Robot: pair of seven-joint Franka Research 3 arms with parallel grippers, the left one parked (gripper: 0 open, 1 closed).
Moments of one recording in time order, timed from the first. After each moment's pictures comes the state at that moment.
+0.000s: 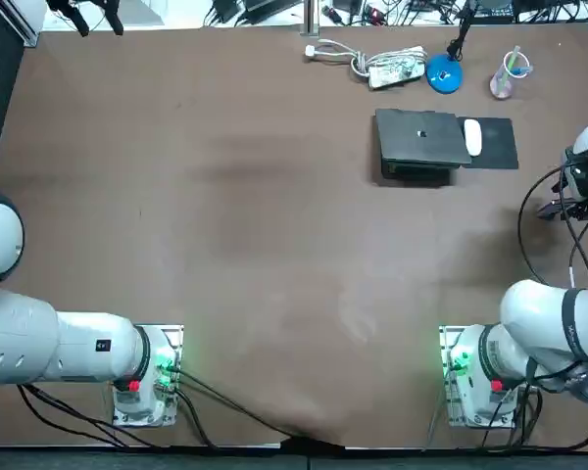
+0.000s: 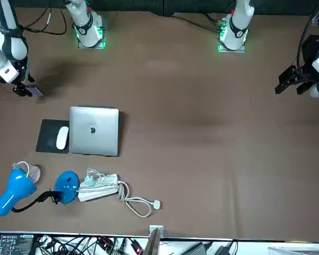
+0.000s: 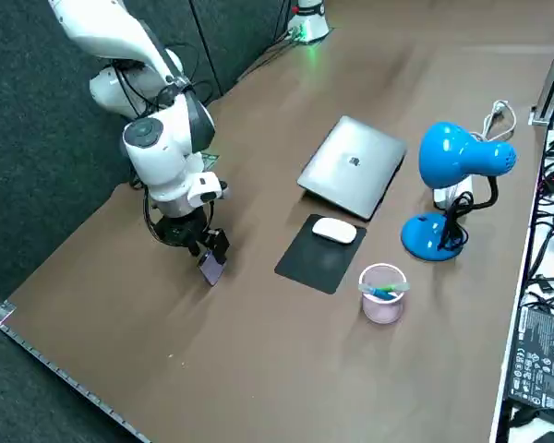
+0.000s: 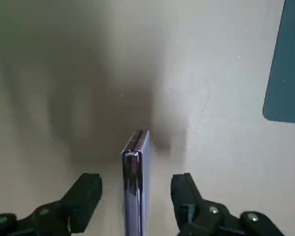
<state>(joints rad) -0.67 0.10 -0.02 -2.50 -0.09 2.60 -2.25</state>
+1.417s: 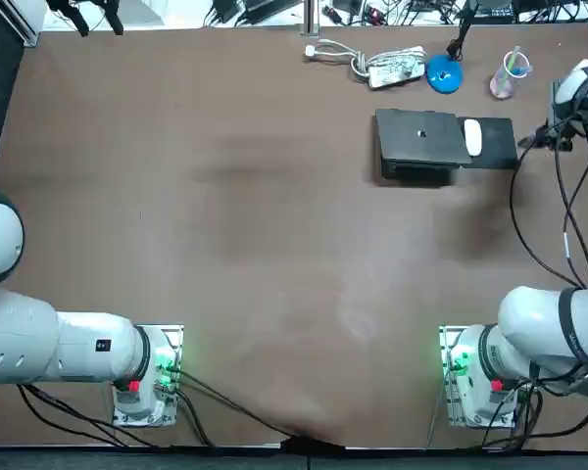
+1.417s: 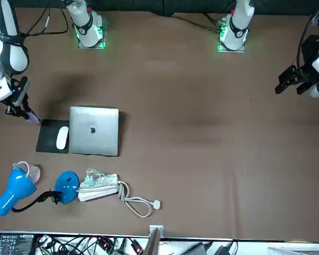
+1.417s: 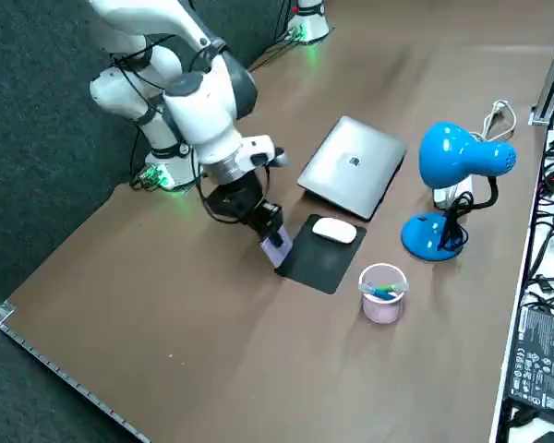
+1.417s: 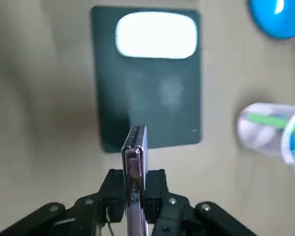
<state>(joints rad) -0.49 0.11 0.04 -2.34 0.12 2.67 -2.03</state>
